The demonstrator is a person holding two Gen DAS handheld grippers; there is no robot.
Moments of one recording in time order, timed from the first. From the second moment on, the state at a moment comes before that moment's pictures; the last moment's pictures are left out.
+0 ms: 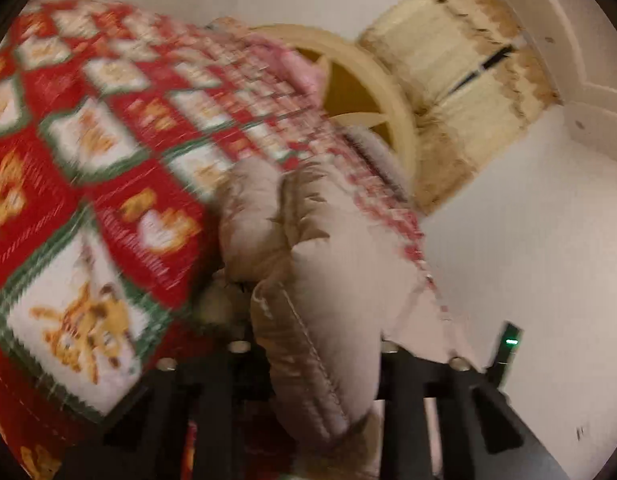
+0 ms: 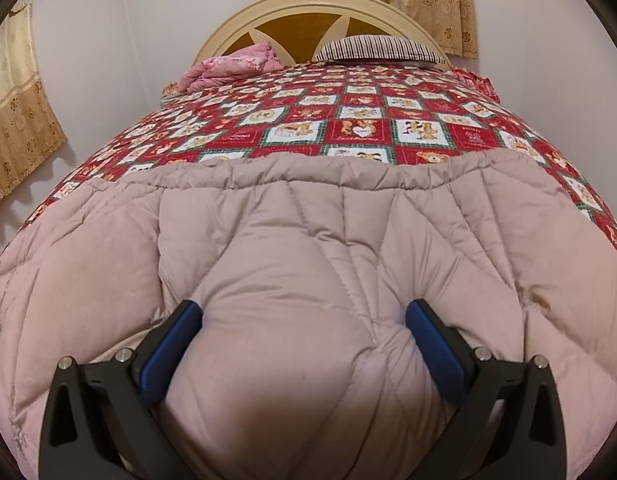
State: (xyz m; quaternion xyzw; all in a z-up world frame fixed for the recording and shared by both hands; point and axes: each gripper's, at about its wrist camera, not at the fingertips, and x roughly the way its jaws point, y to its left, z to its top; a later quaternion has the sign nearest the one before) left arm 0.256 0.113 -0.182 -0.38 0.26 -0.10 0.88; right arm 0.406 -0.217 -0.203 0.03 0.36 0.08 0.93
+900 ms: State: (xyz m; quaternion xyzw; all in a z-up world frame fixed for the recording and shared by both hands) left arm 0.237 -0.290 -0.130 0.29 0.09 -0.33 0.90; right arm 0.292 -0.474 -0.092 0.31 0.26 0.15 0.90
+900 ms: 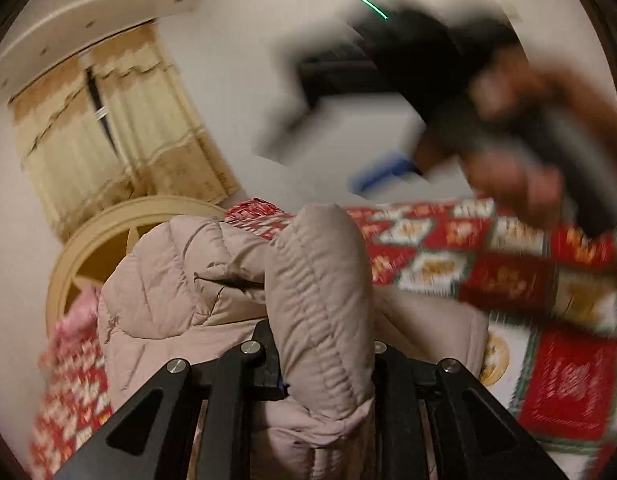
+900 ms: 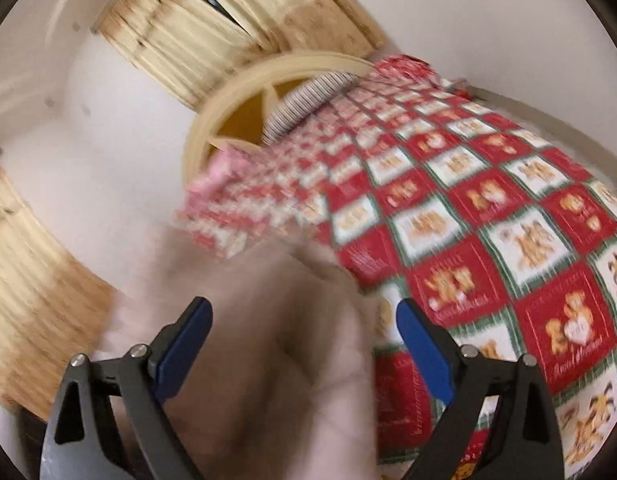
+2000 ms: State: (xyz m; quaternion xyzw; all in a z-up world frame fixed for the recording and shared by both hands) left arm 0.324 -0.232 -0.116 0.21 0.17 -0.23 0.93; right arm 0.337 -0.412 -0.023 0.22 0.25 0.05 0.94
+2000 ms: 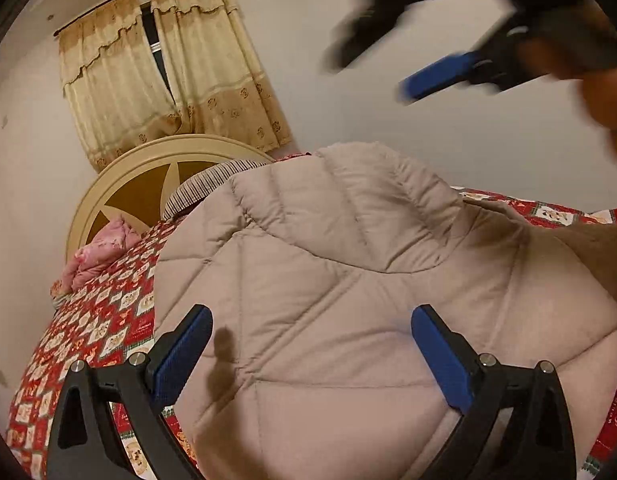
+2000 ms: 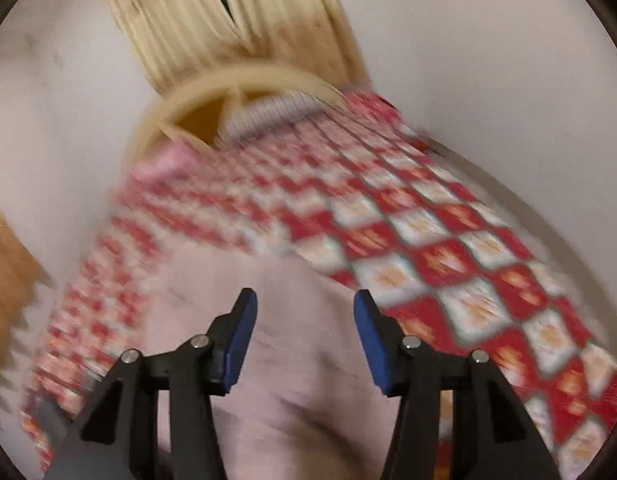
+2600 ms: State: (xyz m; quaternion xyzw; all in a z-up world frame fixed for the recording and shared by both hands) left arm 0.445 -0.262 -0.125 0.14 0.32 -0.08 0.93; right arm 0.394 -0.439 -0.142 0.19 0.33 -0.03 0.92
